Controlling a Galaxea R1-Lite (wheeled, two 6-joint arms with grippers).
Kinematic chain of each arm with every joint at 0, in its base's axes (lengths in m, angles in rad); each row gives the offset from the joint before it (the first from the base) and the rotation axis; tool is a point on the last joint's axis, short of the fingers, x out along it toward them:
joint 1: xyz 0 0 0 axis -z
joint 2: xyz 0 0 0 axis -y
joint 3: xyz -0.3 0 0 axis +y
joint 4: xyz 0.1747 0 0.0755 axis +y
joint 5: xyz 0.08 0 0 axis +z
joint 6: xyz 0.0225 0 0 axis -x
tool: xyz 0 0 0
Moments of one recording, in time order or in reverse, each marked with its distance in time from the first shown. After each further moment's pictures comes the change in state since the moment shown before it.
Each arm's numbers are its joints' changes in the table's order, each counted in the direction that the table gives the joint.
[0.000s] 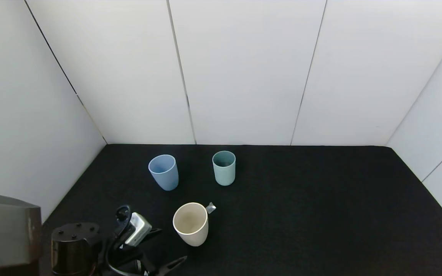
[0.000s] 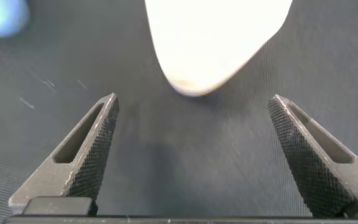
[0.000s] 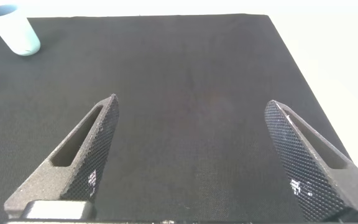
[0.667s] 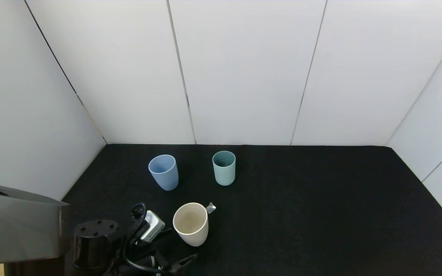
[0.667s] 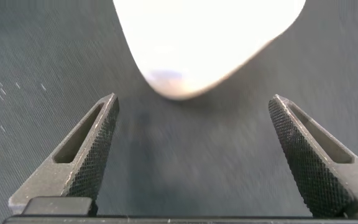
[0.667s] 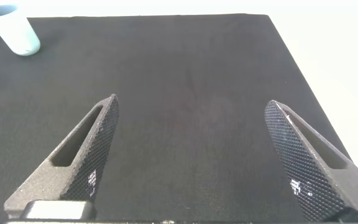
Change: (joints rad) left arm 0.050 -0.088 -0.070 -0.011 0.007 0.044; right arm 0.000 0.000 0.000 0.000 0.000 0.000
